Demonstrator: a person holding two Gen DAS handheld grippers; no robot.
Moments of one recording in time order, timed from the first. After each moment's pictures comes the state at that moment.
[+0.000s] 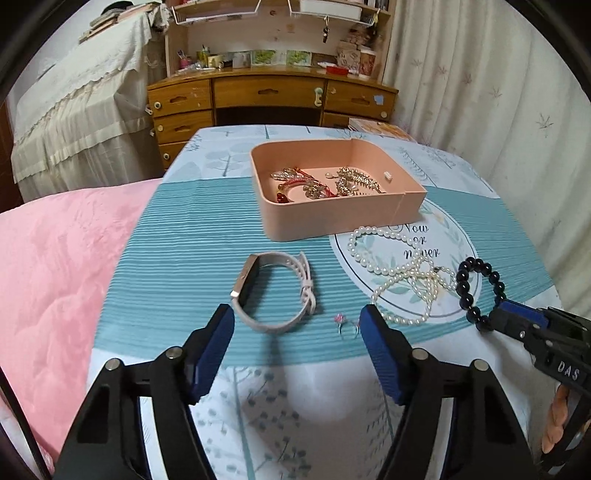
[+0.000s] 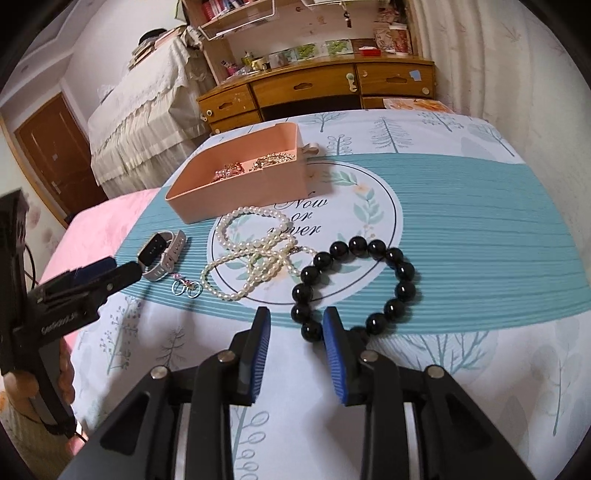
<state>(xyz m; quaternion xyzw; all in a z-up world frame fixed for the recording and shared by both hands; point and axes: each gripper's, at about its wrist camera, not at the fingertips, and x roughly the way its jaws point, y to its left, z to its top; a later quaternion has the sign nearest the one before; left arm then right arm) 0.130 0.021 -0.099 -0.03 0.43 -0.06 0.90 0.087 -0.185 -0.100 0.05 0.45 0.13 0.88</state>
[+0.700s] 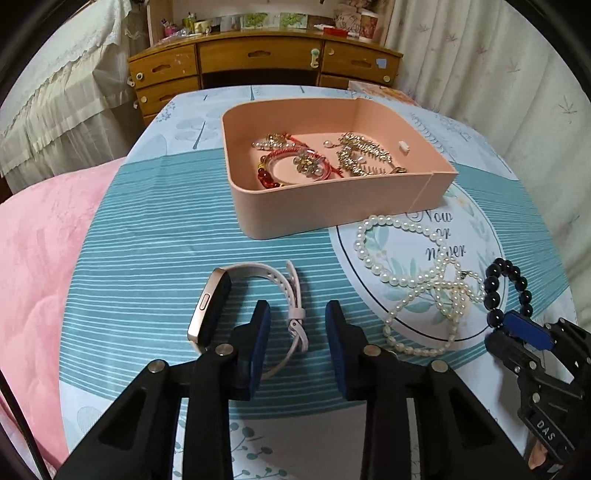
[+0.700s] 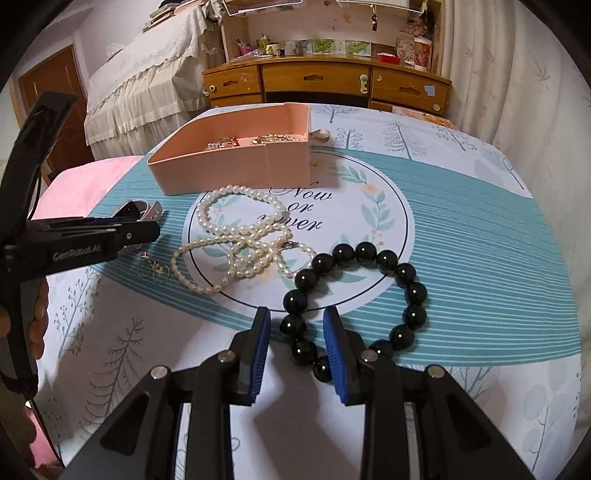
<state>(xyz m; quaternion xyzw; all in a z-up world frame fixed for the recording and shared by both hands) 0.185 0.005 -0.130 -0.02 0.50 -0.07 0.87 0.099 -0.168 -0.121 -0.04 0.45 0.12 0.88</state>
